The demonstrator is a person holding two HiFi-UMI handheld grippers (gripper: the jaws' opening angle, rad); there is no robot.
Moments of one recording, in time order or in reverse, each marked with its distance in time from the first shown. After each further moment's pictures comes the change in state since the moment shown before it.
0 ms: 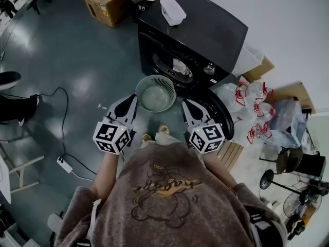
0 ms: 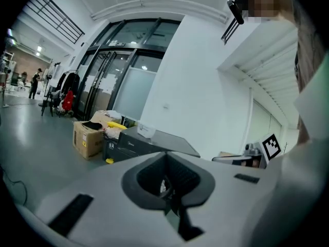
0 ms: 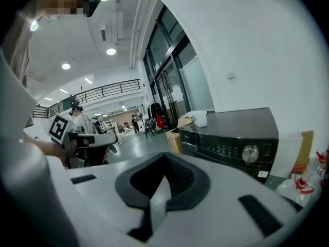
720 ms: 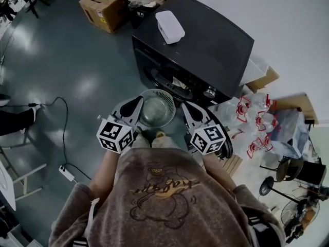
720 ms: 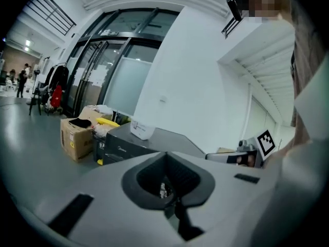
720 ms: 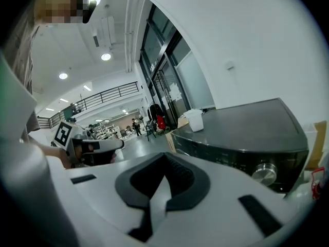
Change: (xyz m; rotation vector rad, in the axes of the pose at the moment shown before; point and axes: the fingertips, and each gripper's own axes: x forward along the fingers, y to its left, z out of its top) left arm 0.140 0.033 0.024 0.022 0.073 -0.087; right arm 0.095 -0.088 0.041 0.084 0.001 0.040
